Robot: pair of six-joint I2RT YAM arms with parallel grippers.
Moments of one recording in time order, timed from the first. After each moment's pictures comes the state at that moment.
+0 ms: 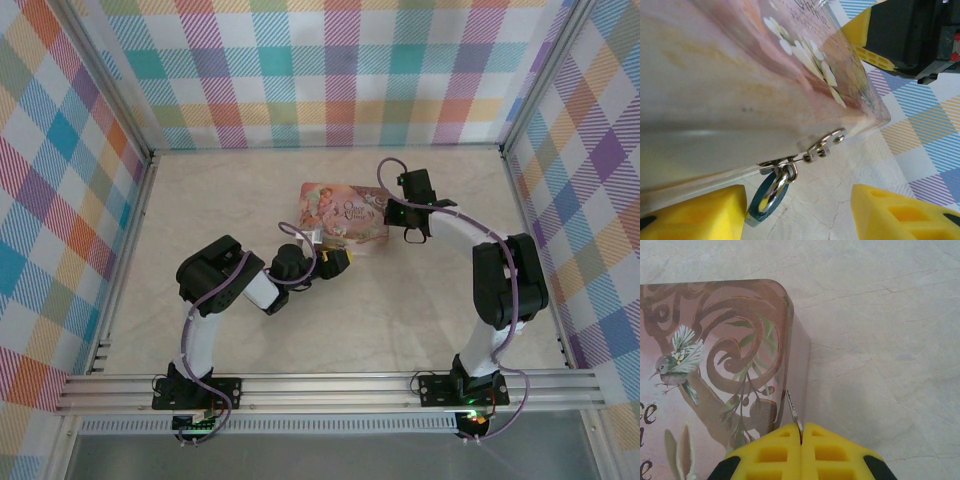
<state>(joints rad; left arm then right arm) -0.67 2.09 0.69 1.19 0.31 -0.82 0.30 1.76 1.16 -0.28 -0.01 0.34</state>
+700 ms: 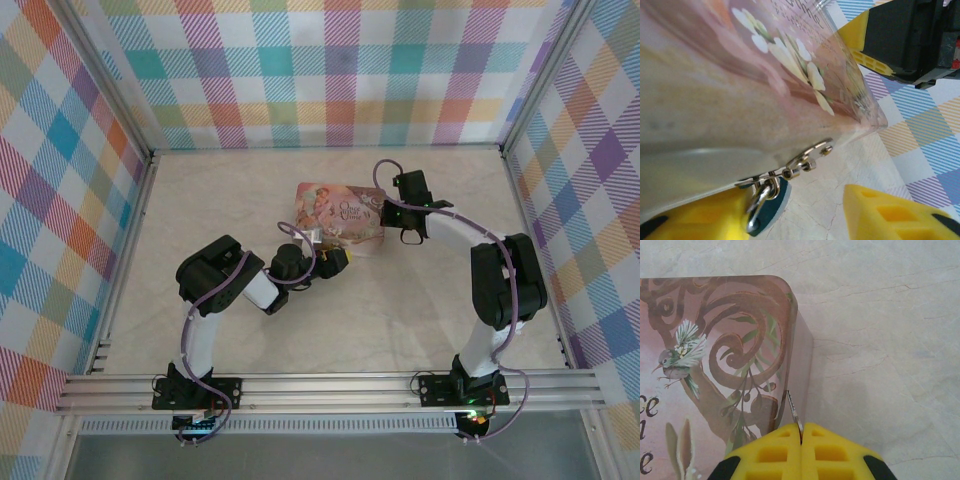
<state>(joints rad) -0.67 2.09 0.69 1.19 0.31 -0.83 0.32 1.76 1.16 -0.27 -0.01 0.35</state>
